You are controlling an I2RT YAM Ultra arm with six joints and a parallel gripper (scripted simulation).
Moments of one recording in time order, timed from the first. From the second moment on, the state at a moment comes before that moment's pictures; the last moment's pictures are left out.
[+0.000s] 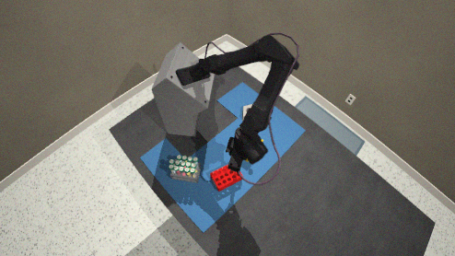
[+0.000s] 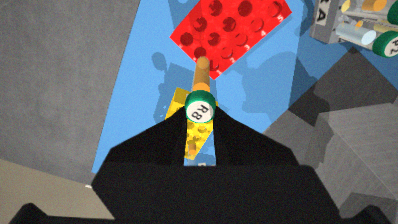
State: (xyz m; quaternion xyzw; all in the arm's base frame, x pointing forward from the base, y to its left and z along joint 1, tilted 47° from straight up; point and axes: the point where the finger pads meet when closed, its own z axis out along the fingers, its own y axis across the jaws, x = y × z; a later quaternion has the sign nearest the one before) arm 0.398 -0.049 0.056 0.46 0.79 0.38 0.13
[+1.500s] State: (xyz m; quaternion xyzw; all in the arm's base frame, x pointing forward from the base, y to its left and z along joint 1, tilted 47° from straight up) arm 0.407 -0.043 0.049 0.46 0.79 0.38 0.13
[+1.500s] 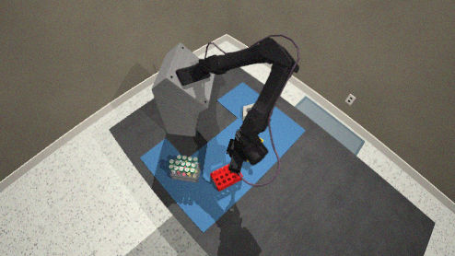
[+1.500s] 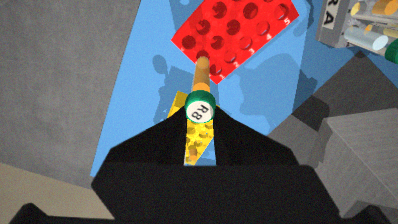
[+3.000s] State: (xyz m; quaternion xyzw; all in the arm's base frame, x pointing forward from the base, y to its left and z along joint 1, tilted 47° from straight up) arm 0.415 -0.035 0.035 0.46 0.79 0.38 0.14
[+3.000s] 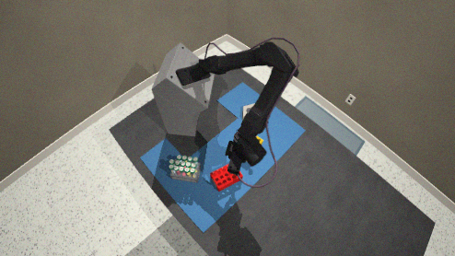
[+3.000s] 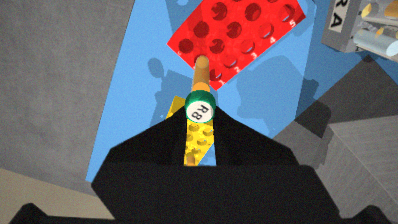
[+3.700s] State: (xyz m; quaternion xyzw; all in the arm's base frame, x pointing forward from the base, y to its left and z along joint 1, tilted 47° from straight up) arm 0.420 -0.030 0.030 0.46 0.79 0.38 0.14
